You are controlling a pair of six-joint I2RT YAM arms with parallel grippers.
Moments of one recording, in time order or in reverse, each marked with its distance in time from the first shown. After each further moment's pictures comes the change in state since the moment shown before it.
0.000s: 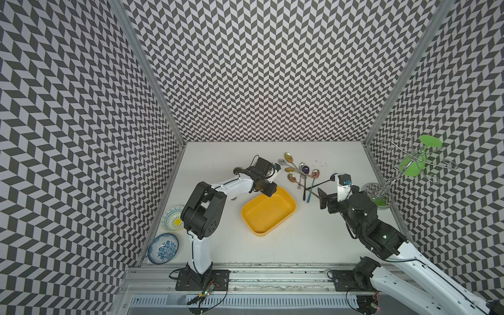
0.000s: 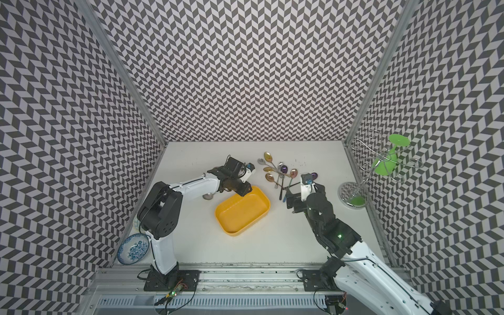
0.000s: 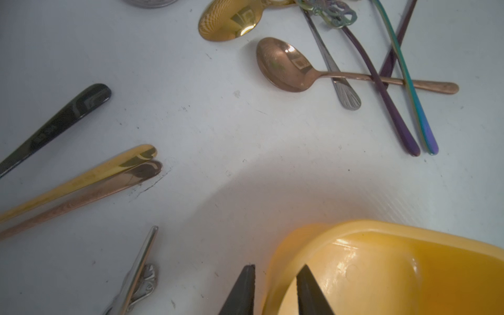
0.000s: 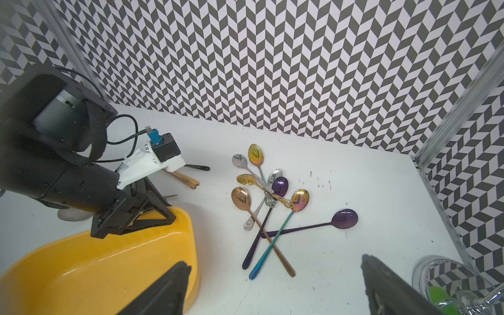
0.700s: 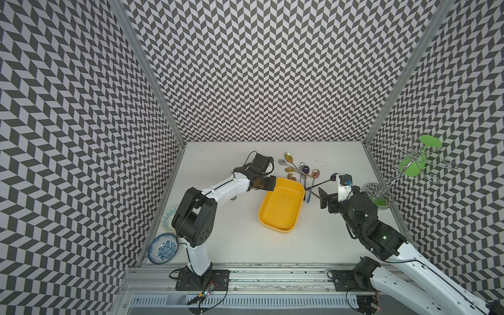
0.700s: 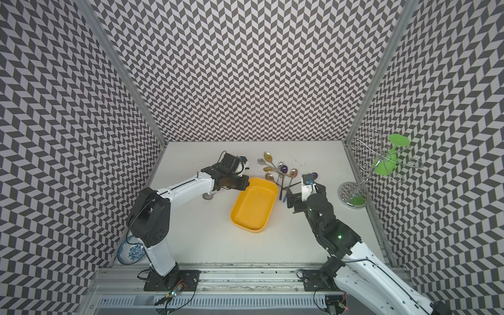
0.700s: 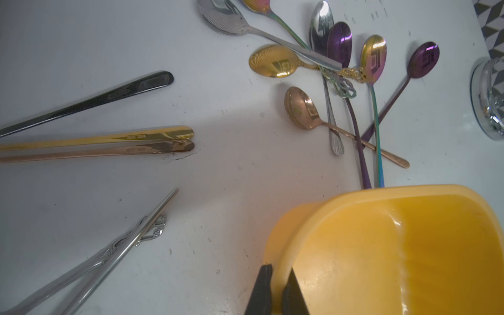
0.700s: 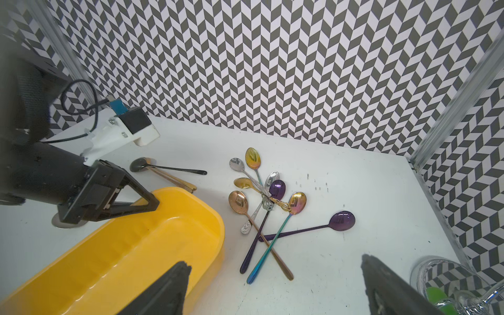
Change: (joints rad) left arm -0.011 -0.119 0.006 -0.043 -0.059 -0.401; right arm 0.000 -0.011 -0.016 0.027 0.019 -0.001
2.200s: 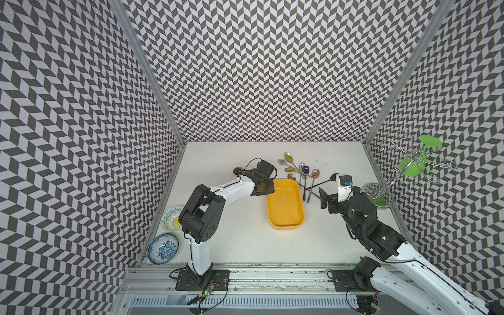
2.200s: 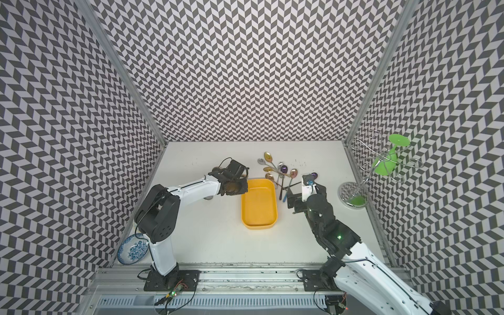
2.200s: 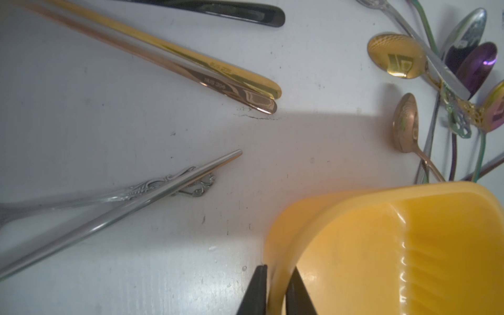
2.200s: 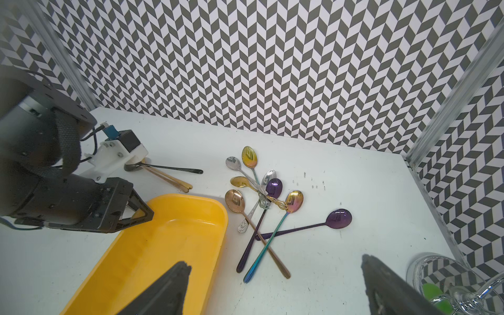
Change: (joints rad) left arm -0.031 0.074 -0.034 -0.003 -0.227 -0.318; right arm 0.000 -0.001 -0.012 0.005 0.014 0.000
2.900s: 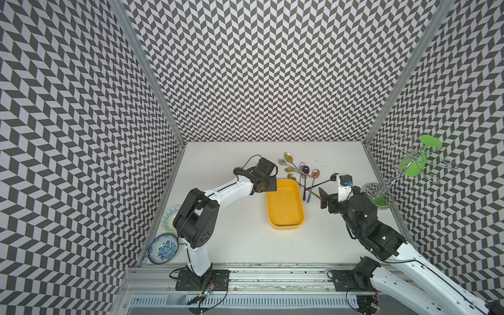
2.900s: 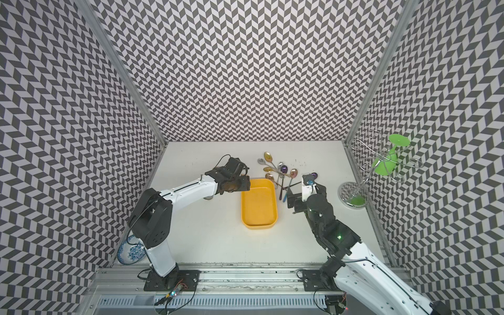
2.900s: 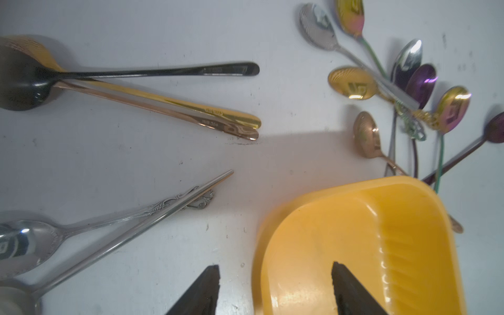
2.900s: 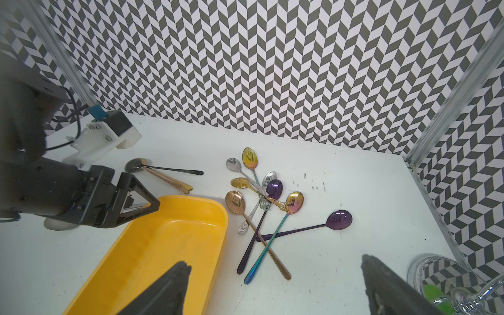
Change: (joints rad) left arm -0.029 -0.092 0.008 0.003 -0.060 0.103; right arm 0.000 0.000 0.000 0.005 0.000 0.000
